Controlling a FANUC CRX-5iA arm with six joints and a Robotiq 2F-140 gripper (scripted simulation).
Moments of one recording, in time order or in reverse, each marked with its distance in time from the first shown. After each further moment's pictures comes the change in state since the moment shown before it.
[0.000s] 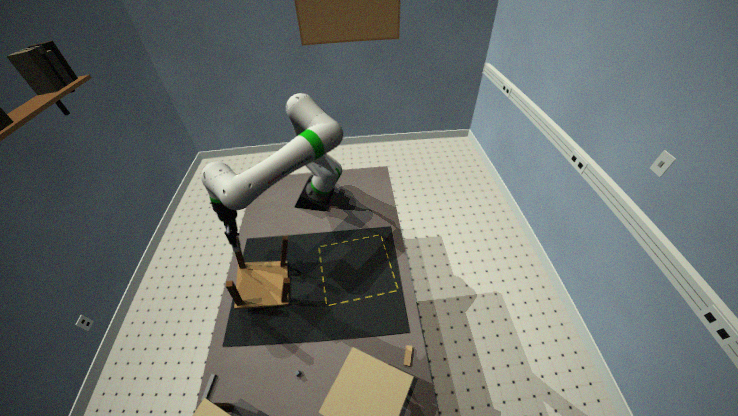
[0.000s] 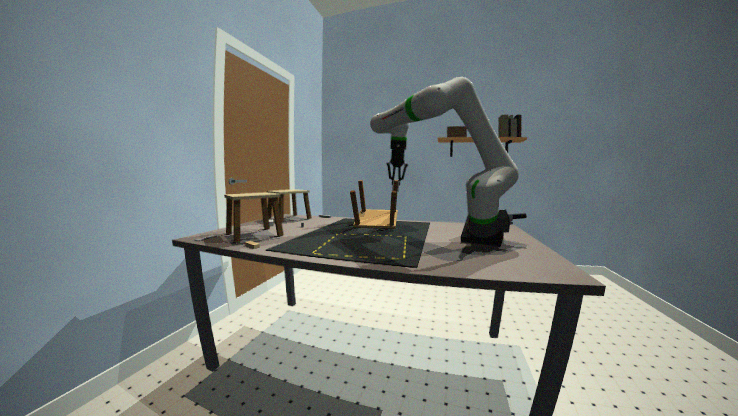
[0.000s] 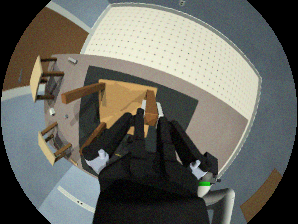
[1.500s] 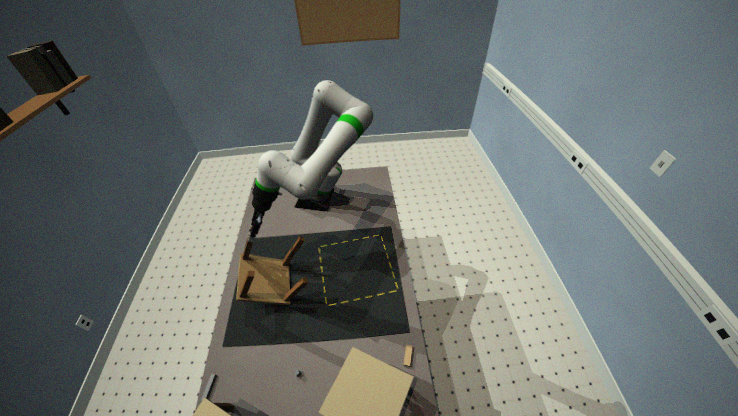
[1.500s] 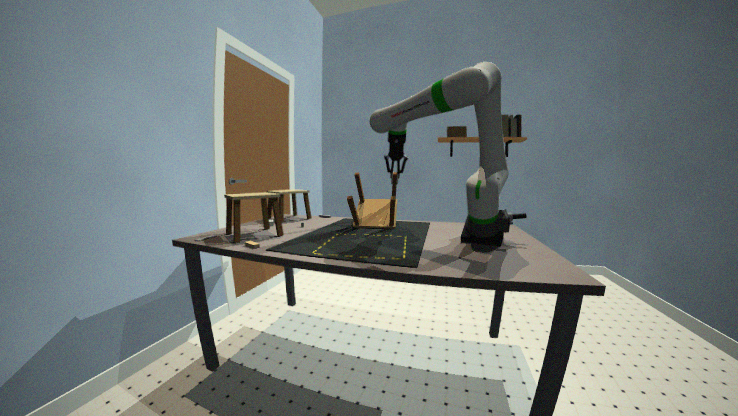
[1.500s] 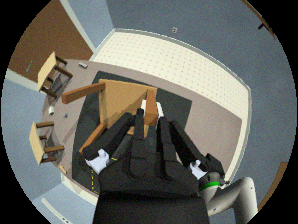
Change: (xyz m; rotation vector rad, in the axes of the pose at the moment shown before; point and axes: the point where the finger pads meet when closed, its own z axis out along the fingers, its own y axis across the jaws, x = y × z) arm -0.081 -0.005 -0.061 0.002 0.346 -0.029
